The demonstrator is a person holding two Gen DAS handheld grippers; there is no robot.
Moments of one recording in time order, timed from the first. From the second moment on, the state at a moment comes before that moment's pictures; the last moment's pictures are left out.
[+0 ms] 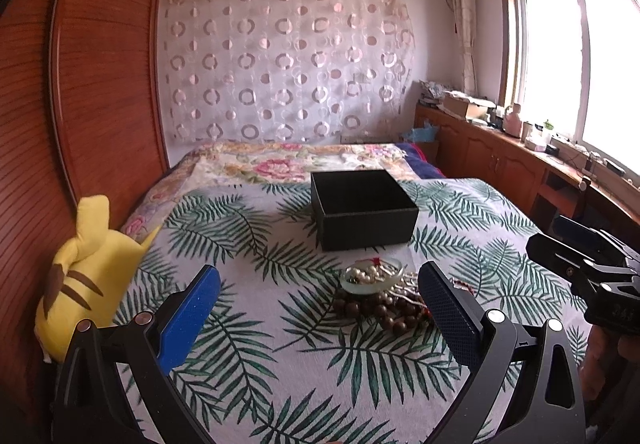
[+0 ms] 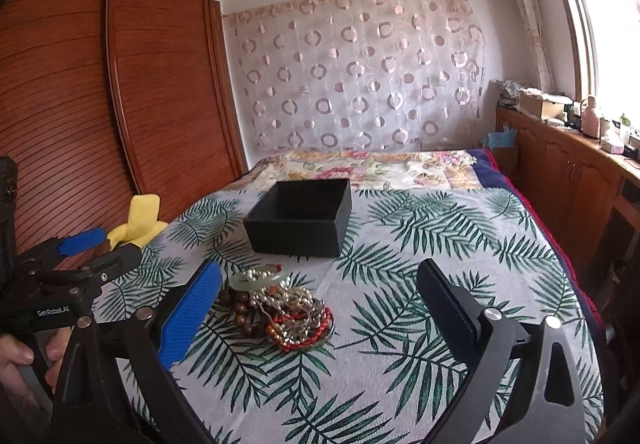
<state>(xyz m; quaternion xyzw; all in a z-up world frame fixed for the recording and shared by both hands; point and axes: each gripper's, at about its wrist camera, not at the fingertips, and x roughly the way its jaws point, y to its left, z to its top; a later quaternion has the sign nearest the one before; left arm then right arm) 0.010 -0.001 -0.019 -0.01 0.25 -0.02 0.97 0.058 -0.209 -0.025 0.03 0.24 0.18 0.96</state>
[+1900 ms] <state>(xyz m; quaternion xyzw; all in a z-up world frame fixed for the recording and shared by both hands) 0.139 -0.009 -0.091 -0.05 0.42 -0.18 0.89 0.112 -0.198 -0.096 -0.01 0.34 0.26 0.90</state>
